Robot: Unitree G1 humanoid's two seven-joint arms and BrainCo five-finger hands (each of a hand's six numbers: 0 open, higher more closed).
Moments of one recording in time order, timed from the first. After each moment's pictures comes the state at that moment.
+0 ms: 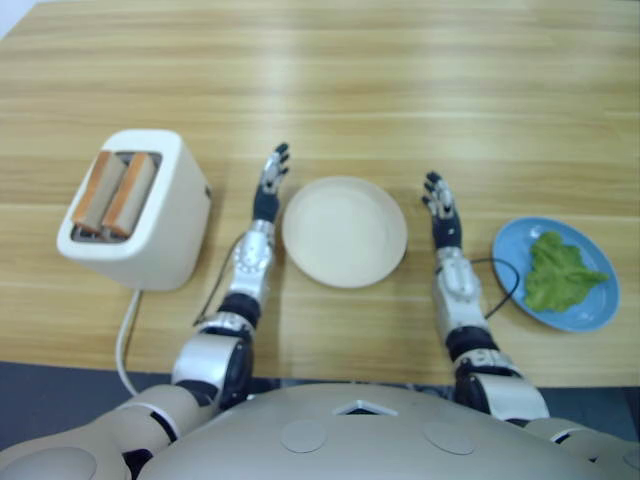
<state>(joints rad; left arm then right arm) -0.43 -0.09 0.04 0.99 0.02 -0.77 -0.04 -0.21 -0.14 -0.16 0.82 0.04 -0.65 0.02</state>
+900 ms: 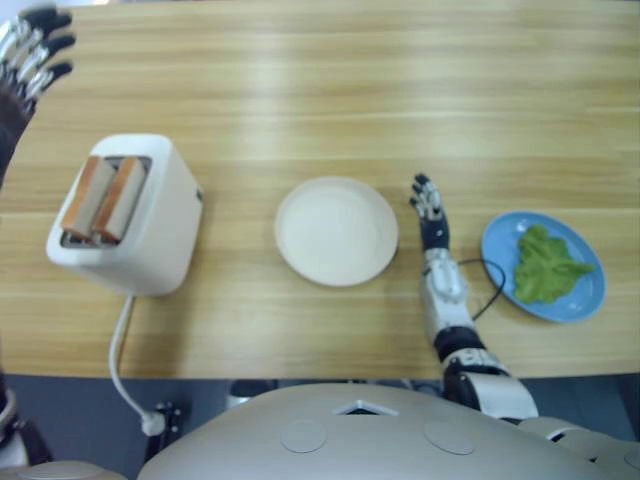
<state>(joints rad) 0.16 0.83 0.62 -0.47 -0.35 0.22 -0.38 -0.21 -0.08 -0.15 0.84 0.04 -0.67 0.03</state>
